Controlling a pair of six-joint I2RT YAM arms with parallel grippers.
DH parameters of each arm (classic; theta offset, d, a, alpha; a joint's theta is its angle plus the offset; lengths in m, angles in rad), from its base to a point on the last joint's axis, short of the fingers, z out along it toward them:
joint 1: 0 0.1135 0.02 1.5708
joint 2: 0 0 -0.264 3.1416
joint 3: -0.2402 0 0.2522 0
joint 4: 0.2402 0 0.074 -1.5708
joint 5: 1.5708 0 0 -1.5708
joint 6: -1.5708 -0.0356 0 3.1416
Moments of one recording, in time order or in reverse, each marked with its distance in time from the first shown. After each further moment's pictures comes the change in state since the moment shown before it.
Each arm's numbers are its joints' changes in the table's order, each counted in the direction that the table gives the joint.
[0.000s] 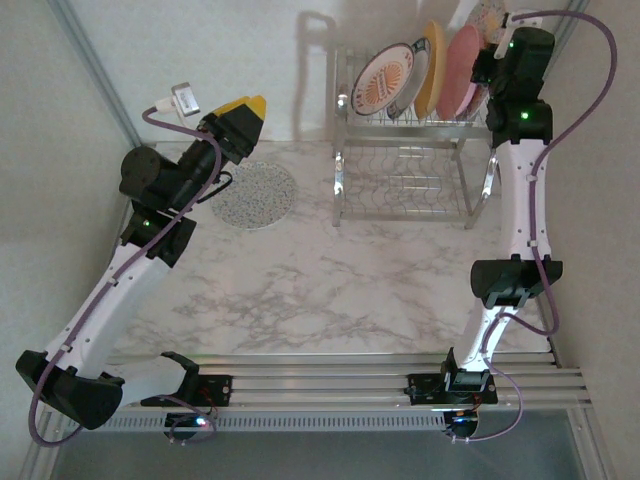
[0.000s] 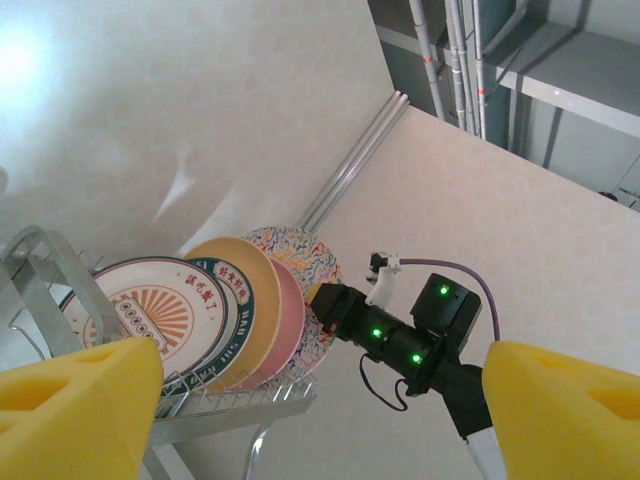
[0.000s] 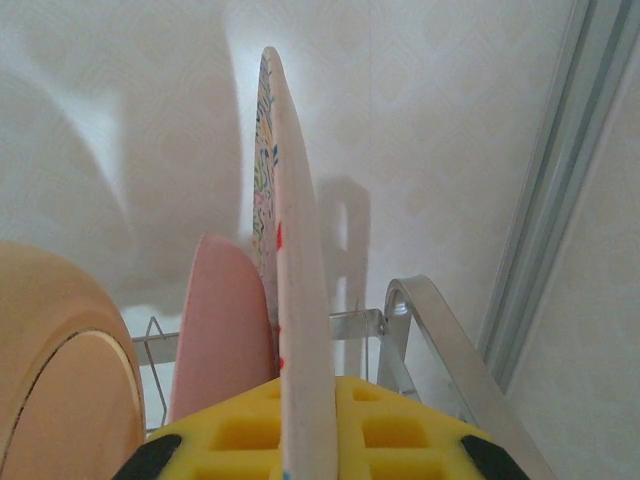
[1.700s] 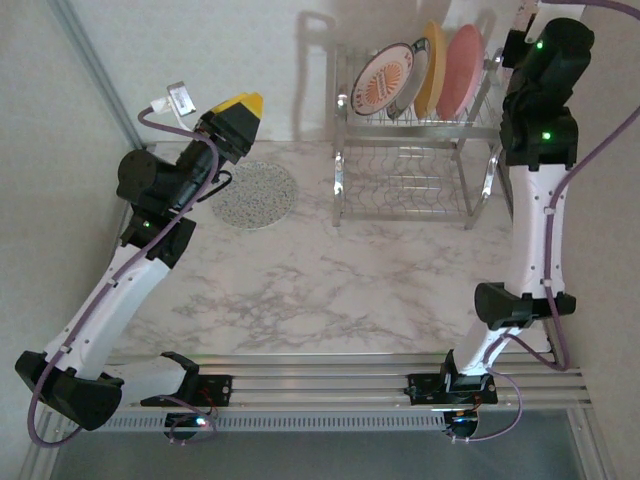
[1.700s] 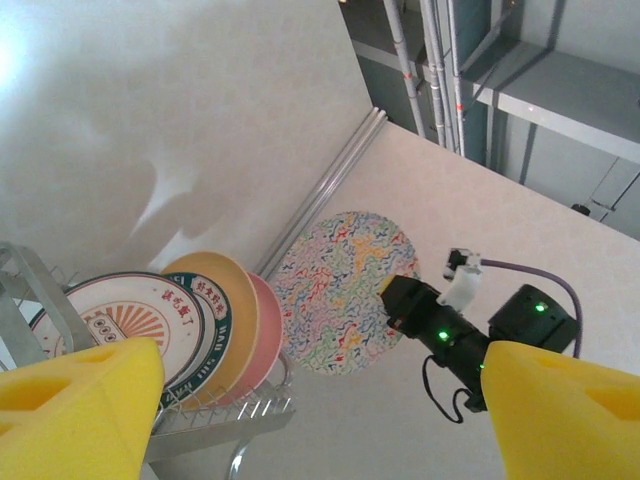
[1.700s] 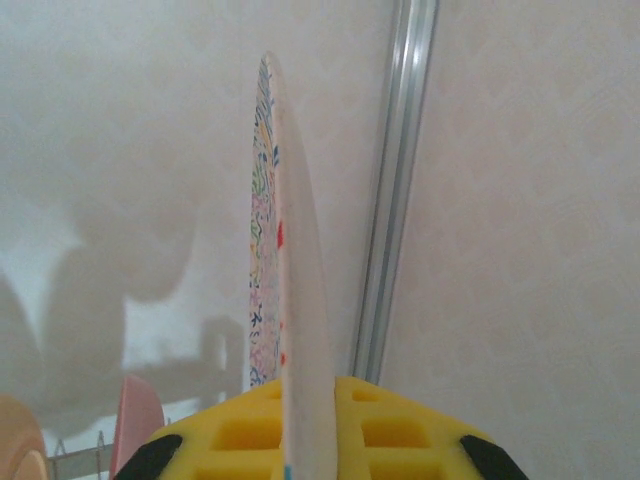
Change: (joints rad) left arm -0.008 0.003 0.006 -0.052 -0.001 0.031; right arm 0.054 0.192 -0.013 -0.078 0.273 0.171
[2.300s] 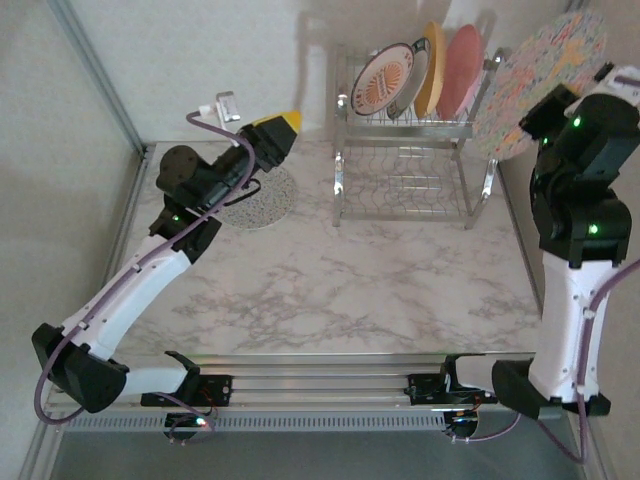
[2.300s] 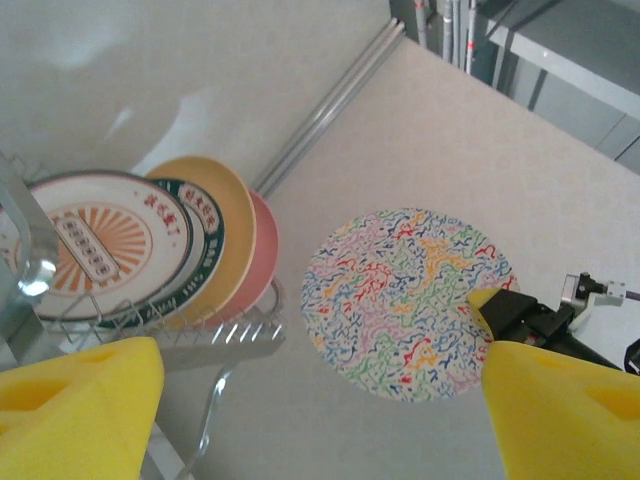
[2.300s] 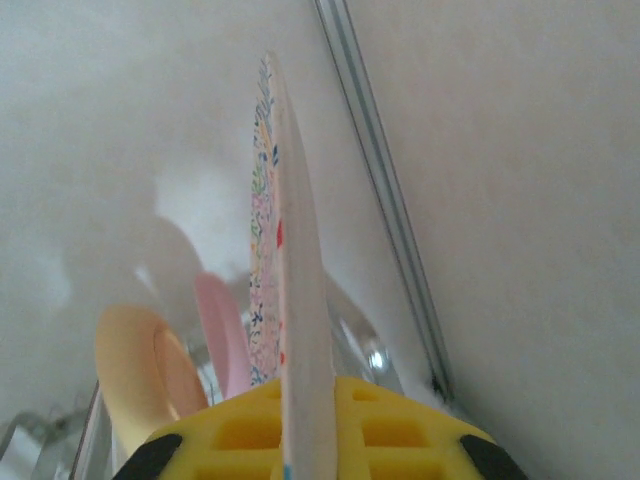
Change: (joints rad) left arm -0.105 -0.100 0.014 0.014 0.023 0.011; right arm 0.000 0.466 0.388 0.289 -0.041 -0.528
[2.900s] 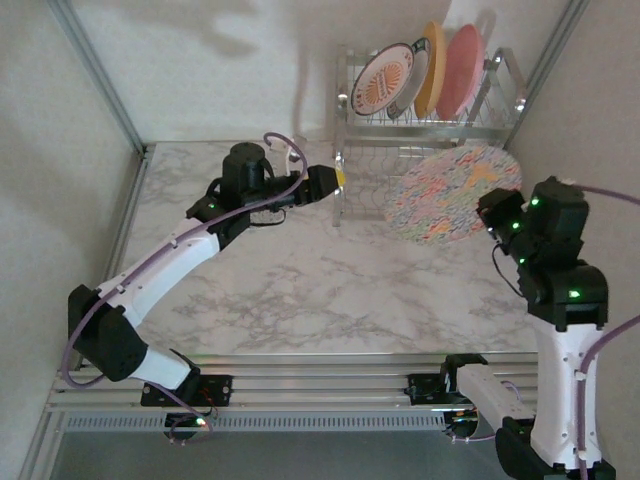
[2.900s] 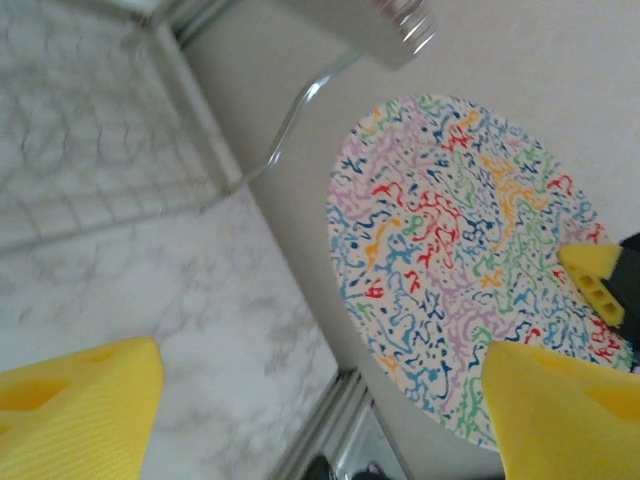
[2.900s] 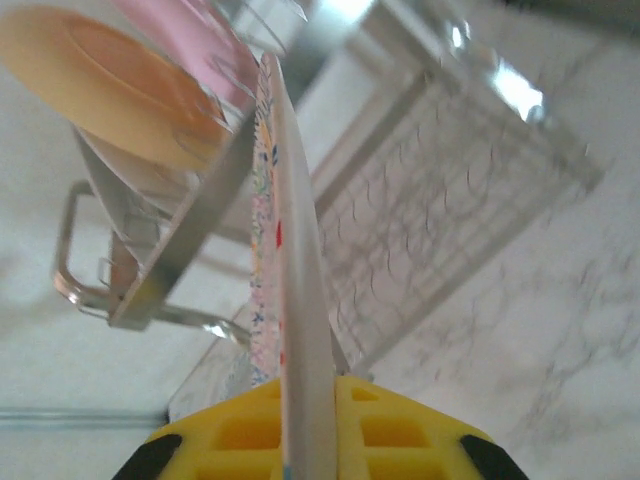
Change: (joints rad) left arm -0.037 -0.175 -0.024 0.470 0.267 -0.014; right arm 0.000 0.344 0.565 0.209 -0.409 -0.610
